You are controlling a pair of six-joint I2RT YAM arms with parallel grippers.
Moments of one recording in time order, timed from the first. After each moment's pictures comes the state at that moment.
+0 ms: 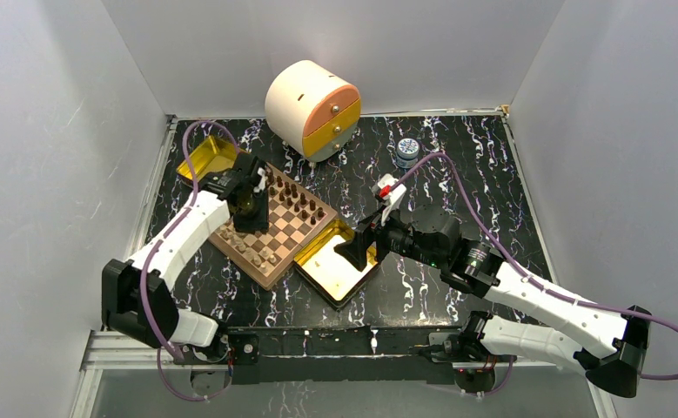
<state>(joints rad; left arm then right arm) -0.38 1.40 1.12 -0.99 -0.09 -0.37 1.03 0.90 0.84 -0.18 -0.04 0.28</state>
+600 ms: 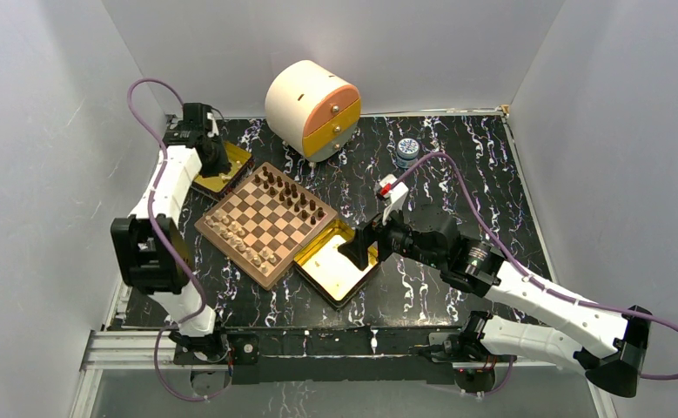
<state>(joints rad) -0.03 1.66 1.50 -0.81 -0.13 -0.25 1.03 0.90 0.85 -0.25 0.01 0.34</state>
